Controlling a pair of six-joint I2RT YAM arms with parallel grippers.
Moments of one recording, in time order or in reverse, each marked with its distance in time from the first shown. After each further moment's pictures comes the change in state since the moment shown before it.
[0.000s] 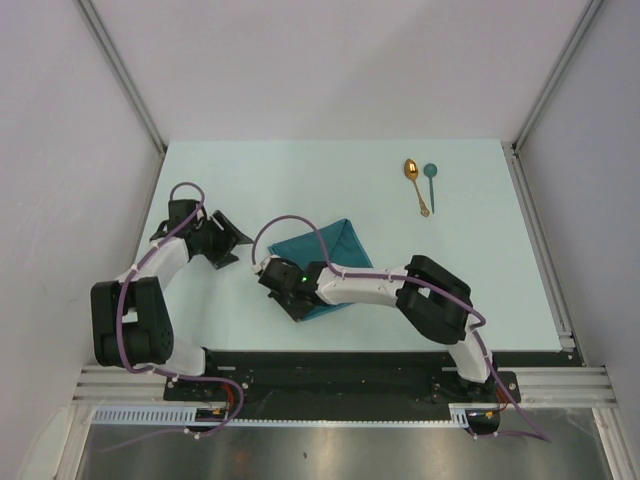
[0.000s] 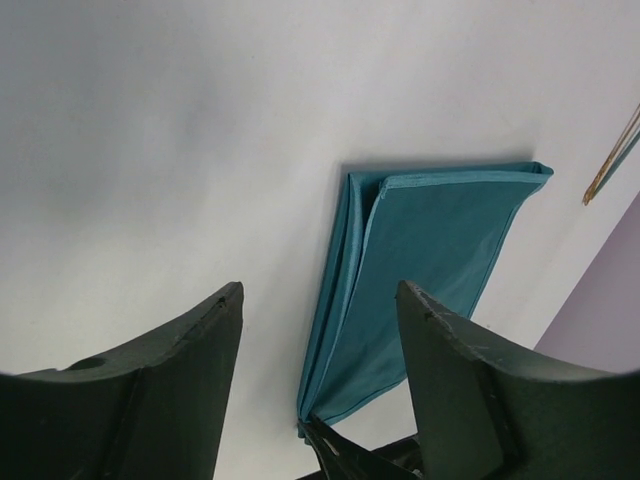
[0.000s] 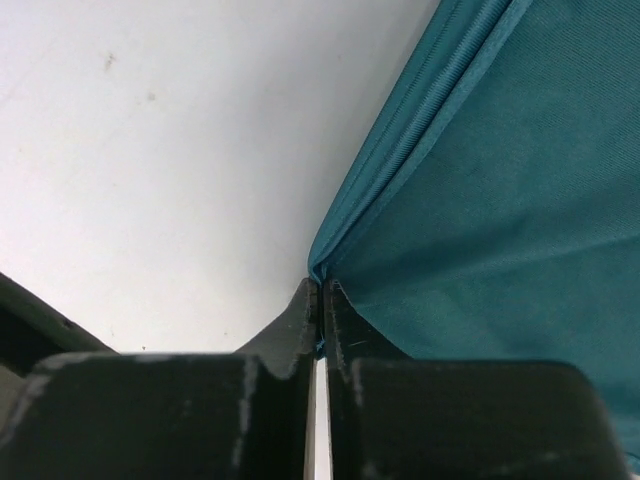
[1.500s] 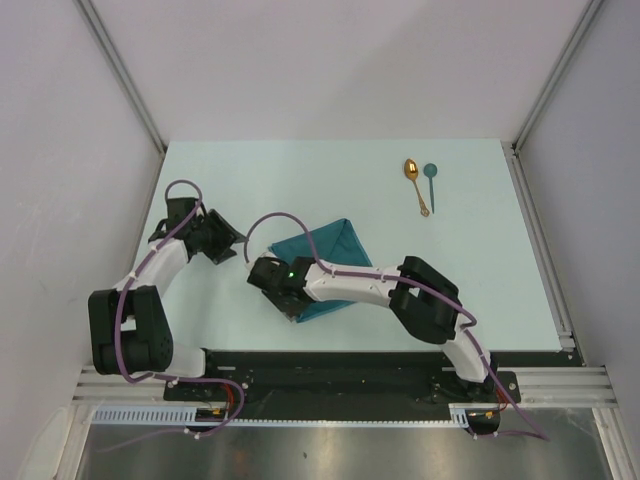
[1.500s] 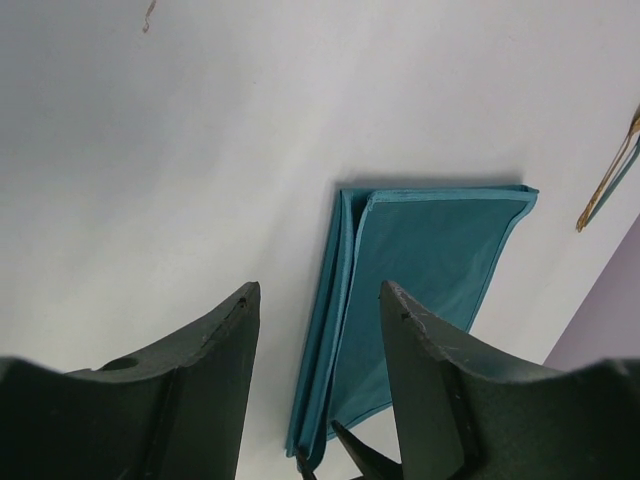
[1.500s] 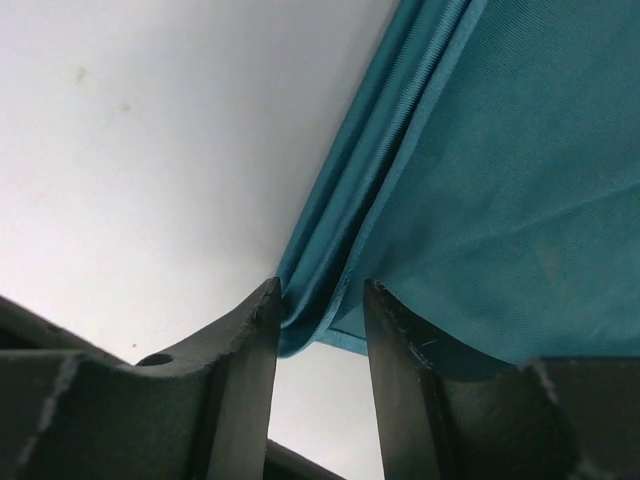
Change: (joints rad) left arm -0.014 -0.047 0.010 -0.005 -0.068 -0.034; right arm 0.019 0.058 0.170 -0.199 0.083 0.016
